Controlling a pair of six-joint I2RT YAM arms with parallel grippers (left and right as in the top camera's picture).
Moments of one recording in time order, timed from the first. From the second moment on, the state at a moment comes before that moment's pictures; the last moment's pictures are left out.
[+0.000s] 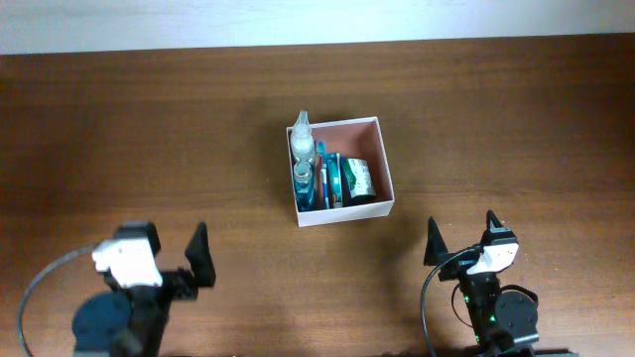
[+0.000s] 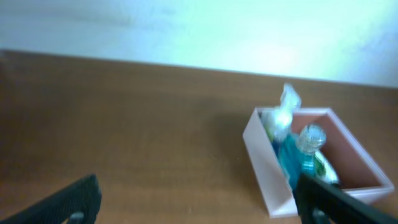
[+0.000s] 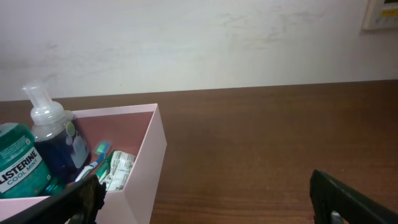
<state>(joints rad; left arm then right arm) -0.04 0.33 0.71 -0.71 0.02 -0.15 0.15 0.01 0.01 -0.07 0.05 0.11</state>
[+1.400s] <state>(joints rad) -0.03 0.01 0.06 -0.06 0.01 -0.10 0.15 0.01 0.01 -0.07 0.05 0.11</state>
